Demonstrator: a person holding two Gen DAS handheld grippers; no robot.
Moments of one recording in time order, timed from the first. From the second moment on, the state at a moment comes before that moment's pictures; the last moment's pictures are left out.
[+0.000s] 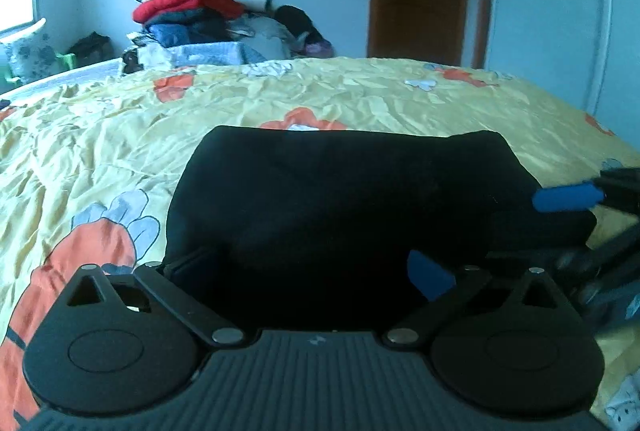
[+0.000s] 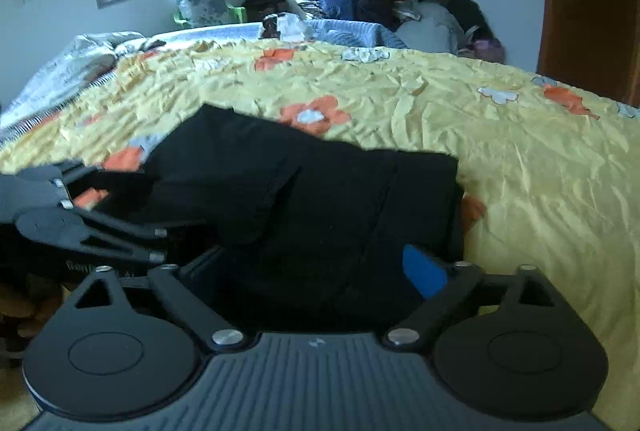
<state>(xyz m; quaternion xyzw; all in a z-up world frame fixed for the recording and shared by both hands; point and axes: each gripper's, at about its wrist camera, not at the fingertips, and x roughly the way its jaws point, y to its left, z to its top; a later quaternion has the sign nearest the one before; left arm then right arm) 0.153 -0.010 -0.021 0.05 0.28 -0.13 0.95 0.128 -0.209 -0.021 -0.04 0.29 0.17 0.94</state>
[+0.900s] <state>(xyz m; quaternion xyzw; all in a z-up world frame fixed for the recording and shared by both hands) 0.149 -0.009 -0.023 0.05 0.28 -0.11 0.95 0.122 -0.205 -0.035 -0.04 0.25 0.13 0.96</state>
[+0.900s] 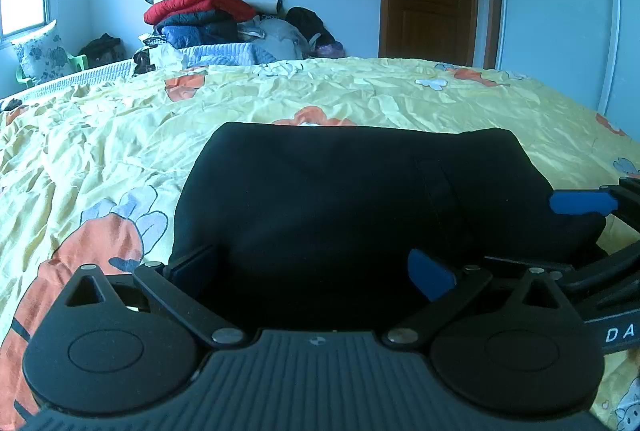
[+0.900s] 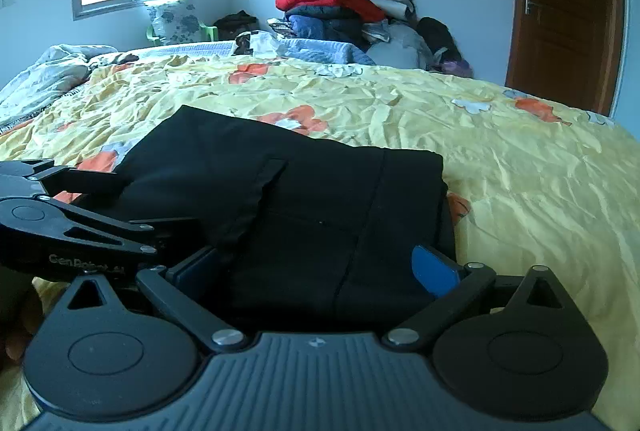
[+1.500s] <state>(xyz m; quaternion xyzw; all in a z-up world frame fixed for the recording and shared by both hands) 0.063 0.033 -0.013 -0.01 0.31 -0.07 0.95 0.067 -0.192 -0.036 -0.02 0.31 0.09 0.95</state>
